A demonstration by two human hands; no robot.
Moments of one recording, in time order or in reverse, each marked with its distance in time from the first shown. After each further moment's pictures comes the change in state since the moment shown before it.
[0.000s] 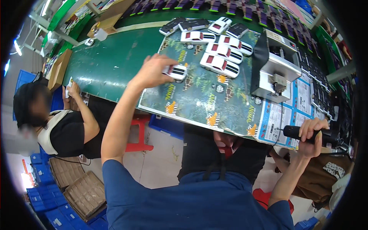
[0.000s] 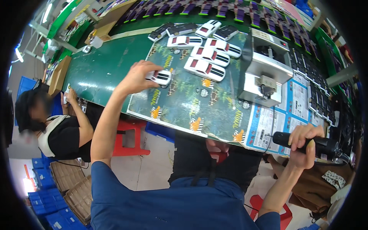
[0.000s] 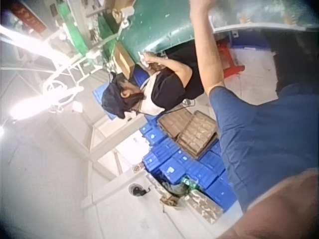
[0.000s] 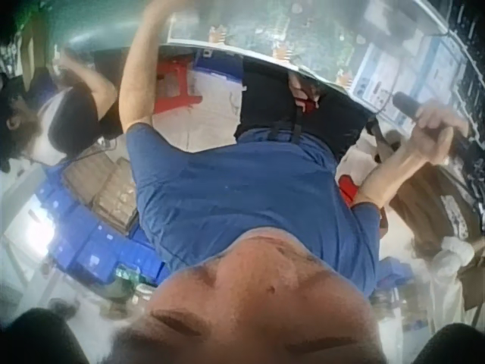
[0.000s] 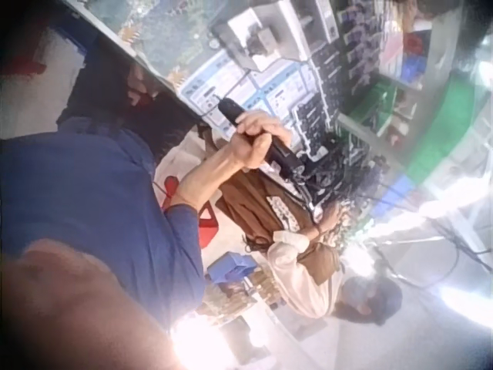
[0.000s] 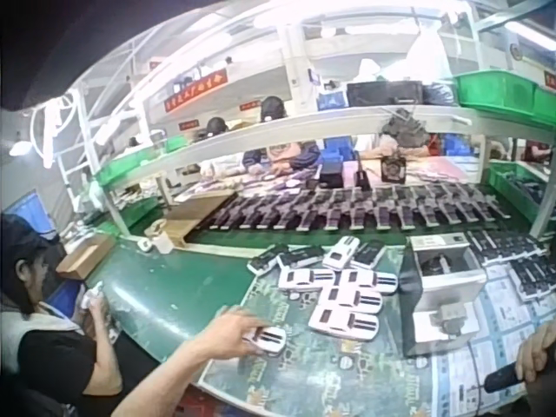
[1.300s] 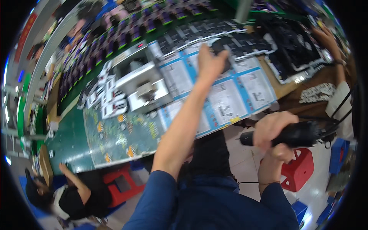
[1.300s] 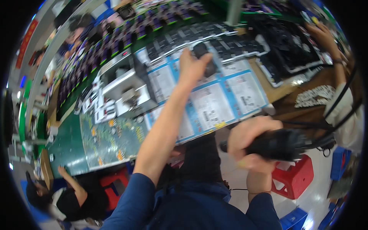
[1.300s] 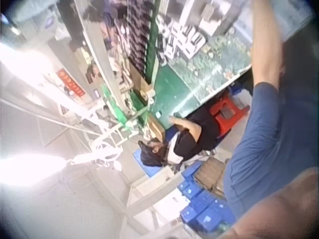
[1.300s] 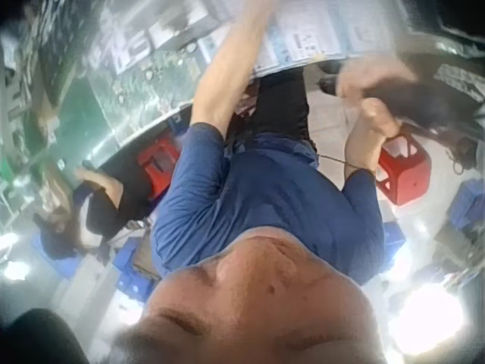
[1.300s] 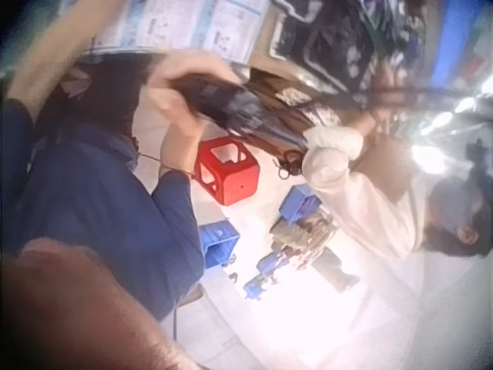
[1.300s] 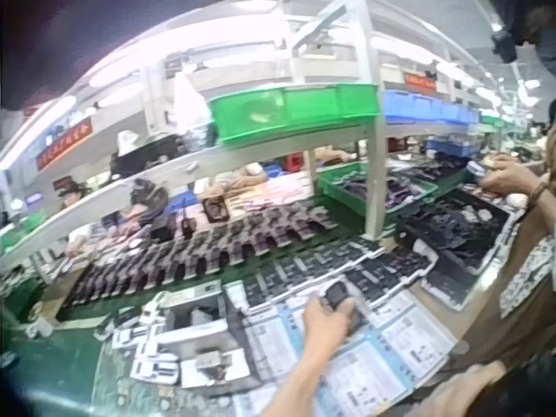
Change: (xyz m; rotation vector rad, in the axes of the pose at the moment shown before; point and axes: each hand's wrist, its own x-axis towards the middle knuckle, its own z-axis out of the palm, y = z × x) left_hand 0.223 0.480 0.177 -1.081 0.191 0.041; right_hand -0.069 -0.110 -0.080 0.068 0.169 -0.059
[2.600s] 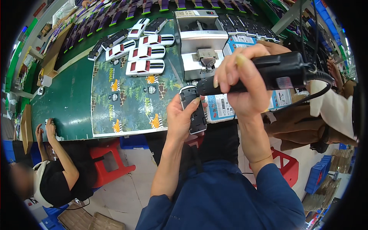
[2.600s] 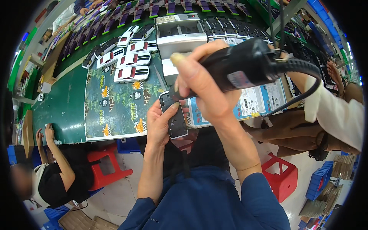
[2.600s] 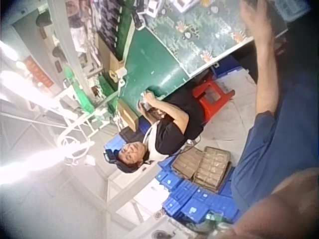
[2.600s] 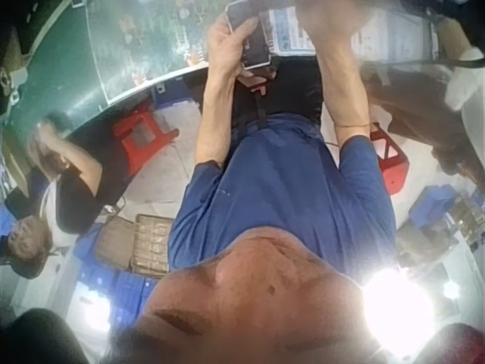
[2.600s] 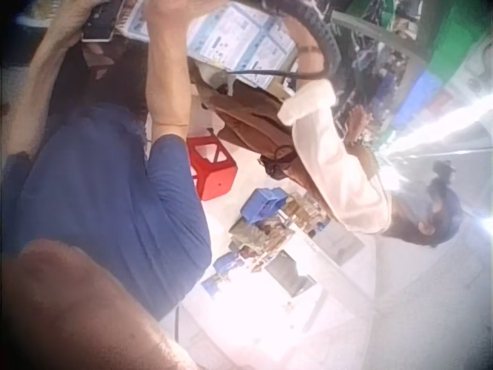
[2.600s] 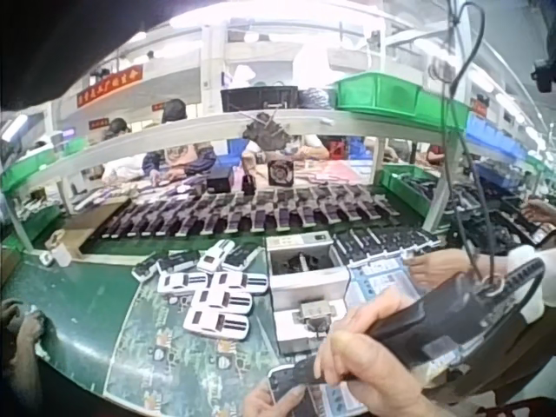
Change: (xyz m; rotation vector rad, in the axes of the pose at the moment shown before) left_hand -0.209 -0.028 -0.241 -0.871 0.052 -0.325; right_hand 0.078 0.136 0.188 0.034 -0.003 -0.044
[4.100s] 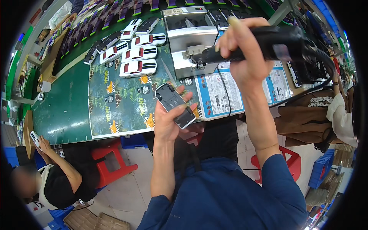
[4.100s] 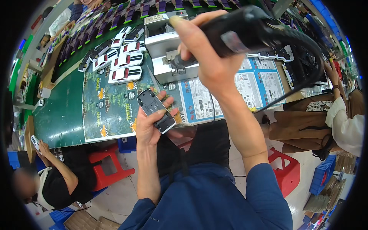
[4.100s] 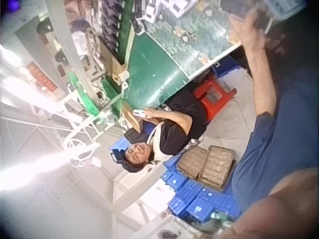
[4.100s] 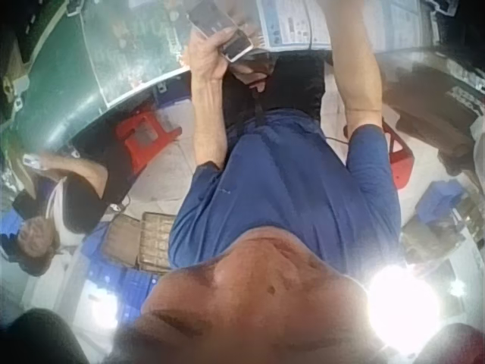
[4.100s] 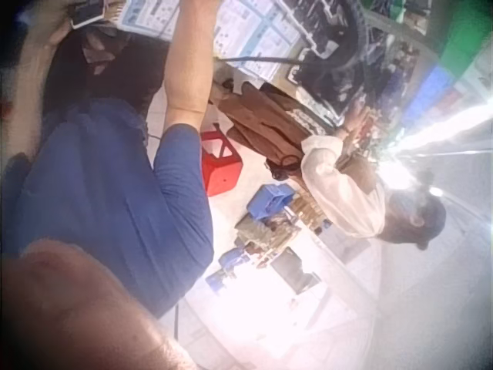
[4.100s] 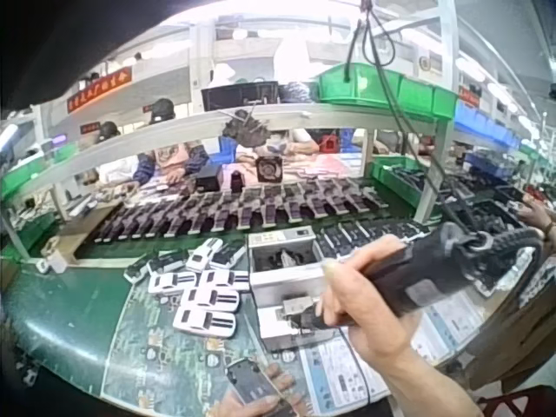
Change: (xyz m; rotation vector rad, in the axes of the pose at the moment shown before) left_hand -0.006 0.001 -0.016 -0.235 -0.012 0.018; right_hand 0.042 0.007 -0.037 -0.146 -0.029 -0.262
